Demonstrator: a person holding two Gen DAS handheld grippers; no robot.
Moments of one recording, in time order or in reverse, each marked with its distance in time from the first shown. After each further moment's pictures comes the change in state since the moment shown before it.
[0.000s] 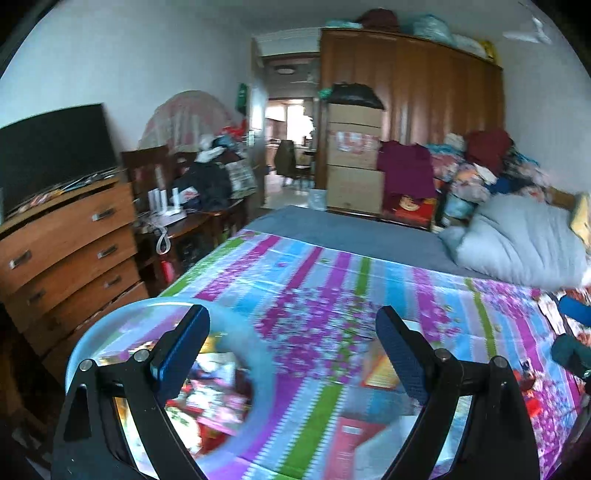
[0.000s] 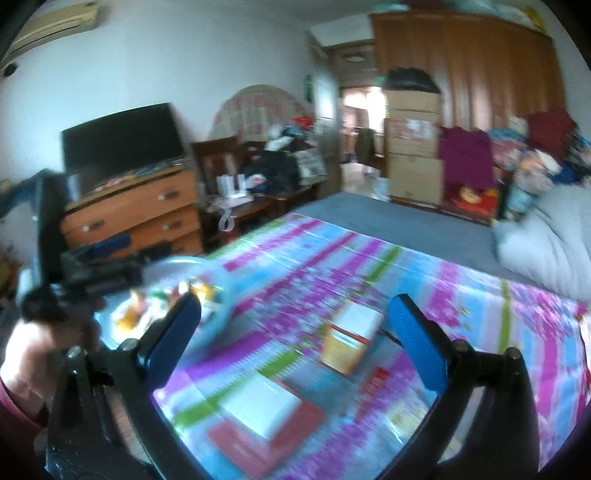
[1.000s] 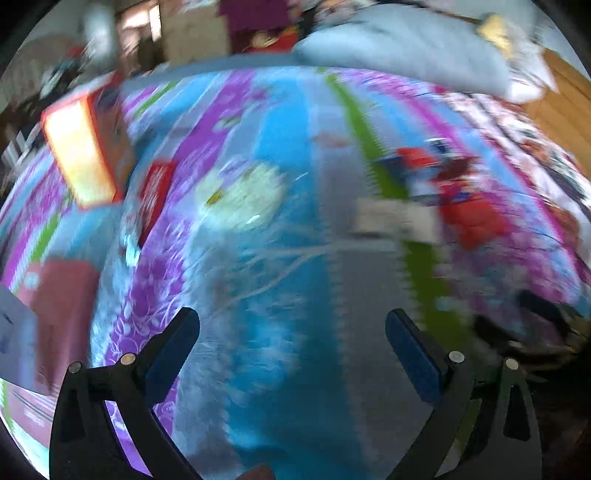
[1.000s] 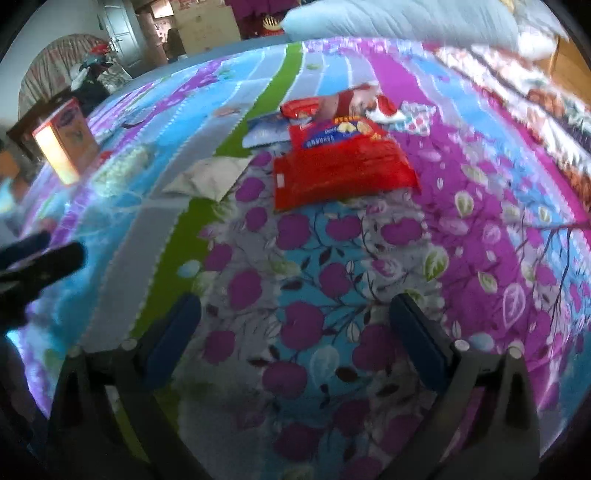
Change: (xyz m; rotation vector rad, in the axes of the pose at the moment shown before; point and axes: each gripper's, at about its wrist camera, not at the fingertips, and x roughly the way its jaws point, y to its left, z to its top) left arm 0.116 -0.303 -0.273 0.269 0.538 -0.305; right arm -0.002 -0.225 -0.300 0.407 0.431 -0.474
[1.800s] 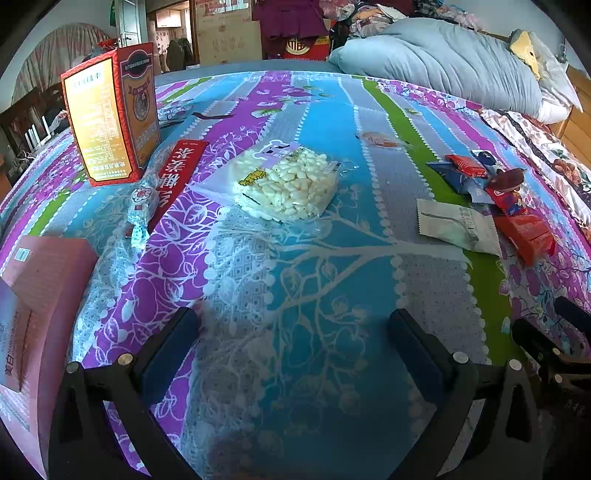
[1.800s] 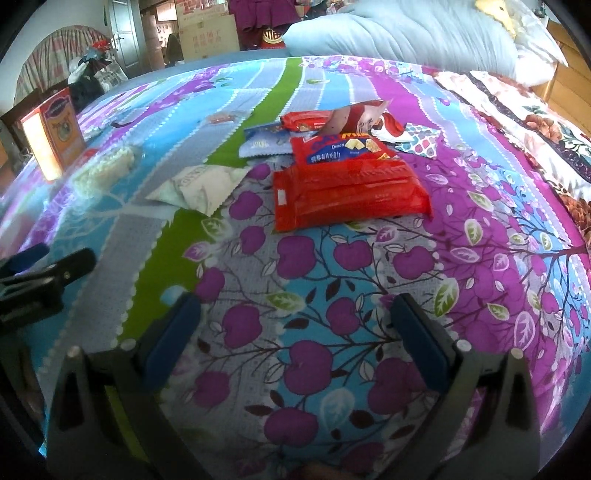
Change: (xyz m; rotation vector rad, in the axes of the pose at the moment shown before) left arm 0.029 0.019 -0.011 -0.060 -0.072 0.054; right arm 0.014 0.003 0.002 -0.022 -0.052 -0.055
